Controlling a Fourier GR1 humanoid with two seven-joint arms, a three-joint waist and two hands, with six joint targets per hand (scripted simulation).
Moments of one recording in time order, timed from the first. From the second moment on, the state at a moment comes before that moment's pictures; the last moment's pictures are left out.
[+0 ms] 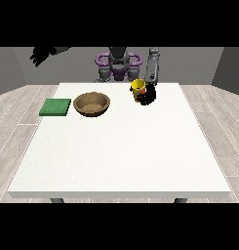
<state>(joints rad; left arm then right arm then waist) -0.41 0.06 0.12 -0.70 -0.15 0.32 -0.63 -0.15 -0.34 -0.38 -1.51 -0.39 0.29 0.04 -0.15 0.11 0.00</state>
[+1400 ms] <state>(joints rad) -0.96 0.00 -0.56 -0.52 -1.17 0.40 0.51 -0.22 -0.40 -0.41 -1.15 -0.39 0.40 0.00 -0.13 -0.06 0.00</state>
